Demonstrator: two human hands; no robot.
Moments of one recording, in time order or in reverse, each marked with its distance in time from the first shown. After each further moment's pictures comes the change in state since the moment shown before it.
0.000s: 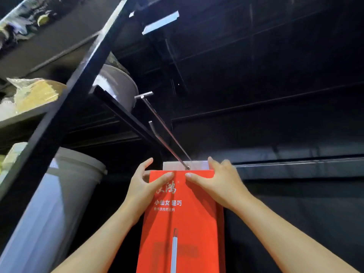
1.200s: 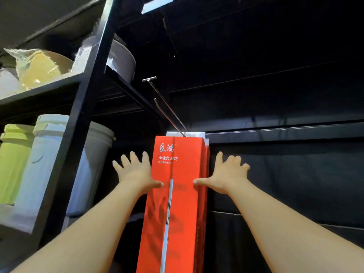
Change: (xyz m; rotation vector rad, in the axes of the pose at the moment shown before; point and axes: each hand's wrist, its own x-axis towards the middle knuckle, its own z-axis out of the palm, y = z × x) left_hand -0.090 0.047 -0.019 1.520 -0.184 -0.243; right_hand -0.097 -0.004 -0.034 -0.690 -0.312 0.234
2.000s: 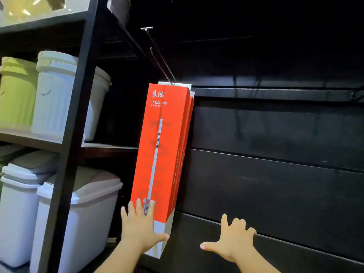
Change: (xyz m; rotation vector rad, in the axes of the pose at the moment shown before) left_hand -0.293 0.003 0.139 0.094 -0.493 0.167; right_hand -0.278 0.118 0.135 -0.208 -0.618 0.044
